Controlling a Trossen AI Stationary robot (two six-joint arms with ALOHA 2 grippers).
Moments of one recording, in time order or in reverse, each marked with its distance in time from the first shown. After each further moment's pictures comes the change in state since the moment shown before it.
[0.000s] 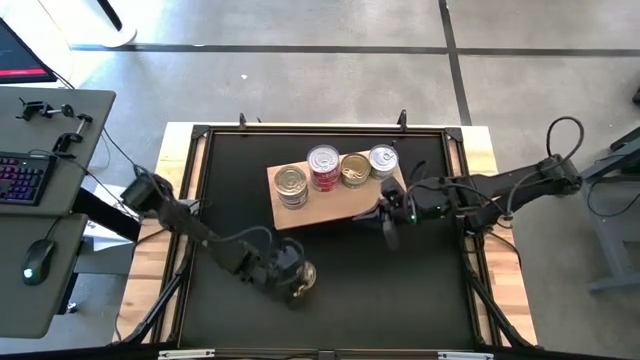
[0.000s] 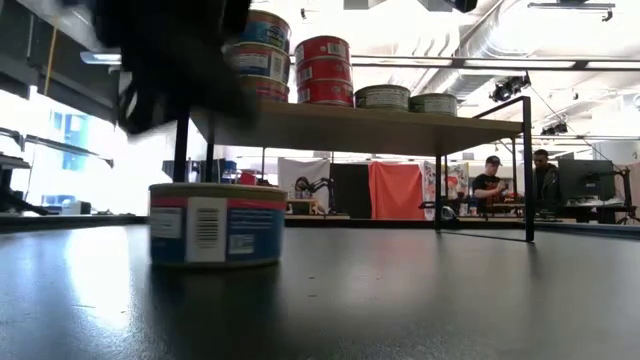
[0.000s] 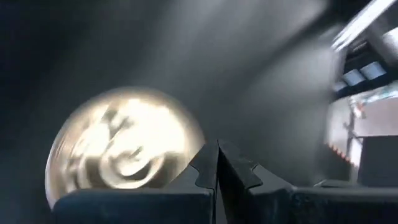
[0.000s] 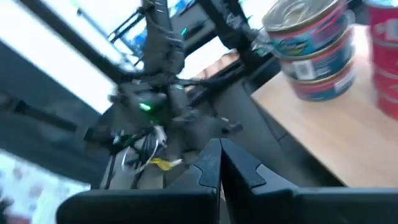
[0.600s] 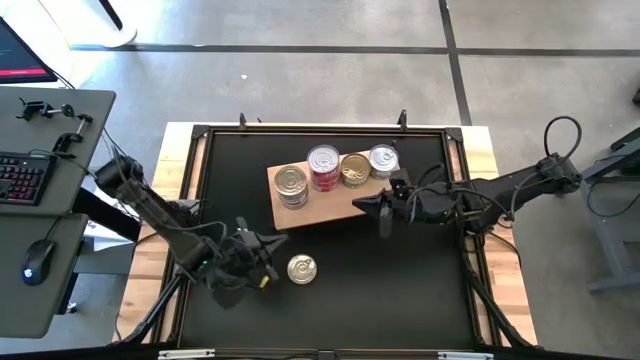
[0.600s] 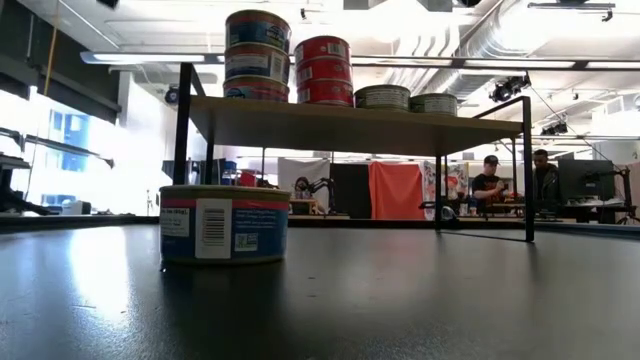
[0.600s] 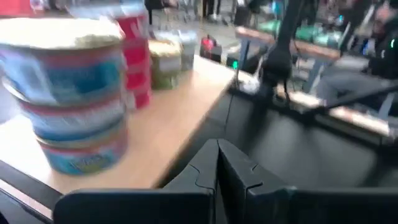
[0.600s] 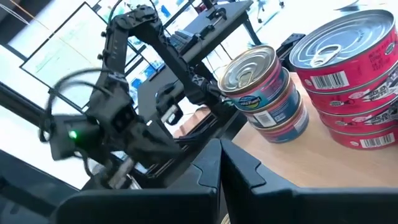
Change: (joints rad) left arm -0.160 -0.285 0.019 -0.175 -0.888 0.295; right arm 0.064 0.004 0.000 0.090 0.342 0.131
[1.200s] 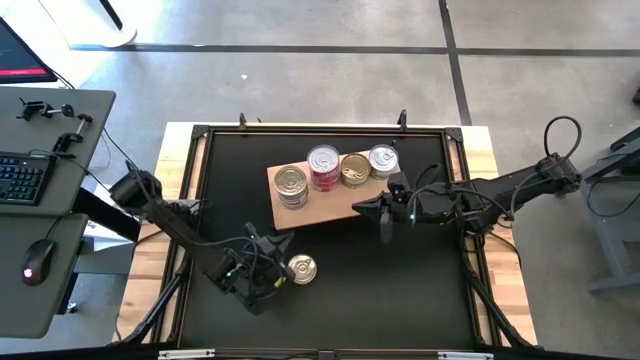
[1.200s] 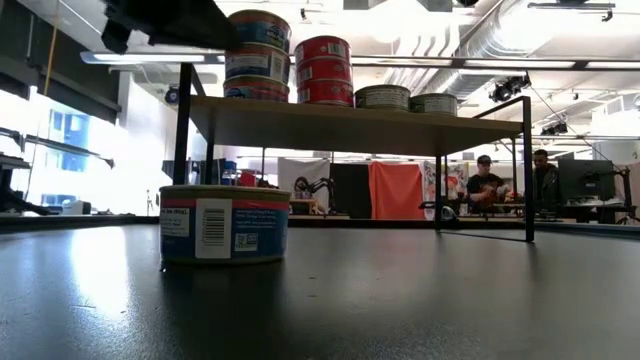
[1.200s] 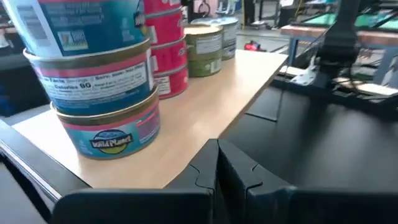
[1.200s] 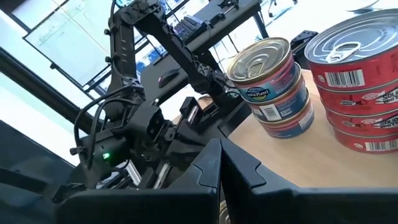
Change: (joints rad) left arm 0.051 0.208 0.002 -0.060 -0.120 -0.126; right arm 0.000 0.000 0.000 -0.014 -0.057 -0.089
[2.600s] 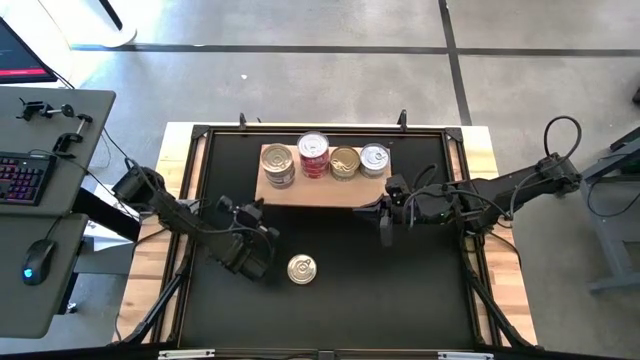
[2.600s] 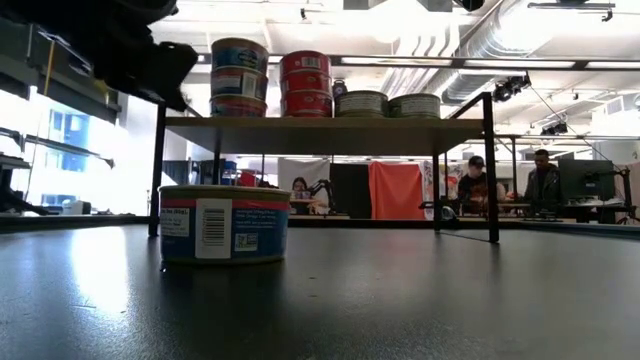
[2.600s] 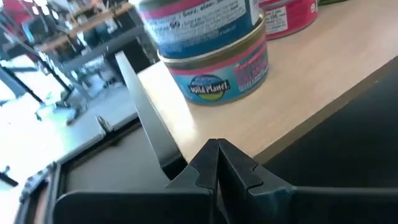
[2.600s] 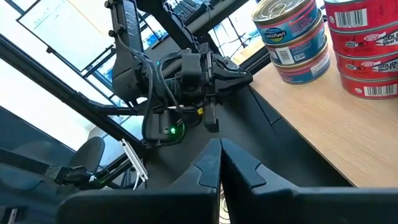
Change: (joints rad) left arm 0.139 -0.002 -0.009 -1.025 0.127 -0.717; right arm 0.000 0.000 0.000 -0.057 -0.046 0.020
